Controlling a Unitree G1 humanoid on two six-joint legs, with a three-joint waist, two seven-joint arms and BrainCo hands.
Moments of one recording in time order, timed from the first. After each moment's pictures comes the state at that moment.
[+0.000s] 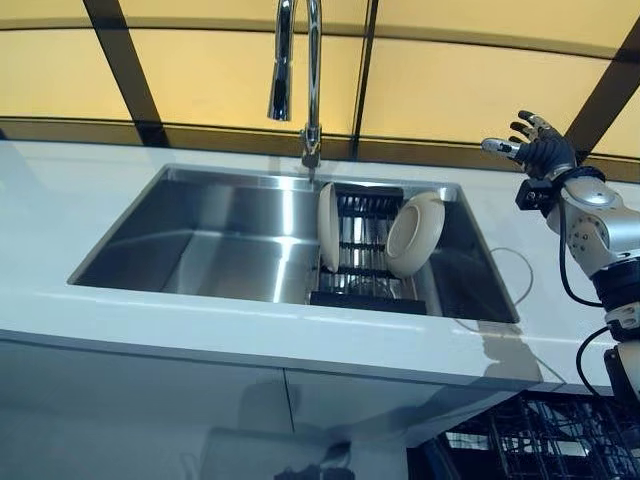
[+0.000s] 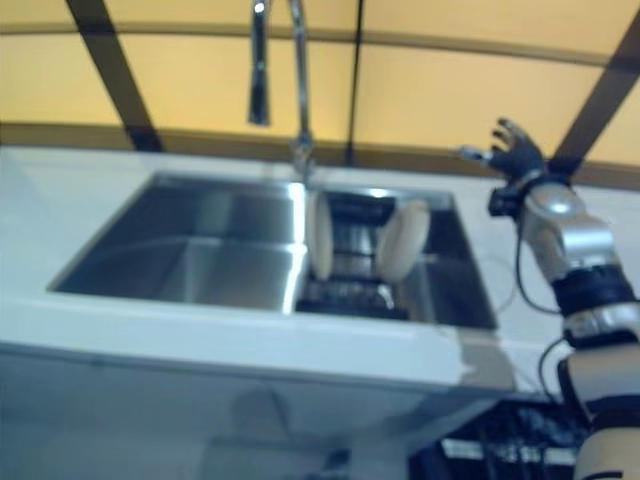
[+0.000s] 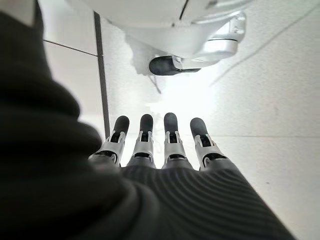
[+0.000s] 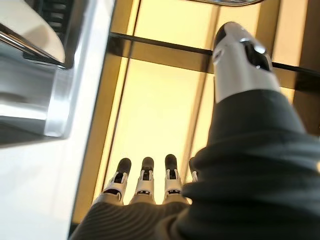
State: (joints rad) left arm 0.01 0.25 -0.30 1.28 -0.25 0.04 0.03; right arm -1.01 -0.90 0.33 0.61 0.78 0.25 -0.10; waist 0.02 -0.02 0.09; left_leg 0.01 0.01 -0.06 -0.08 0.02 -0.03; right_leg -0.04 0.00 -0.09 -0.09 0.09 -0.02
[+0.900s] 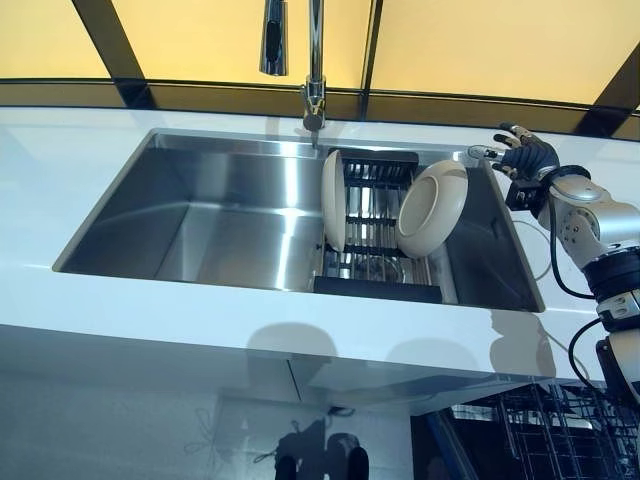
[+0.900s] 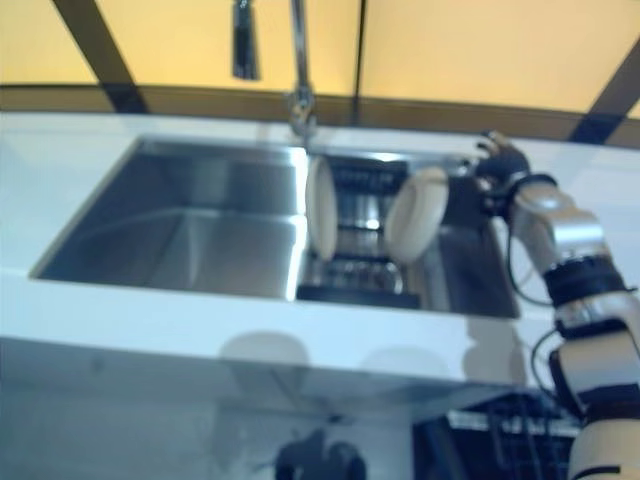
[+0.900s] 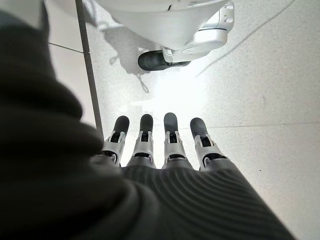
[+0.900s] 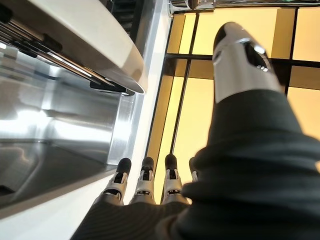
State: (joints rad) left arm -0.04 0.26 -0.33 1.26 -0.25 0.03 0.04; right arm -1.06 -0.87 0.37 0.66 0.79 0.34 -0.05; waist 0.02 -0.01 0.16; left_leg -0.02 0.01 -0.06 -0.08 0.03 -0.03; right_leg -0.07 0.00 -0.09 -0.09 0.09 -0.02
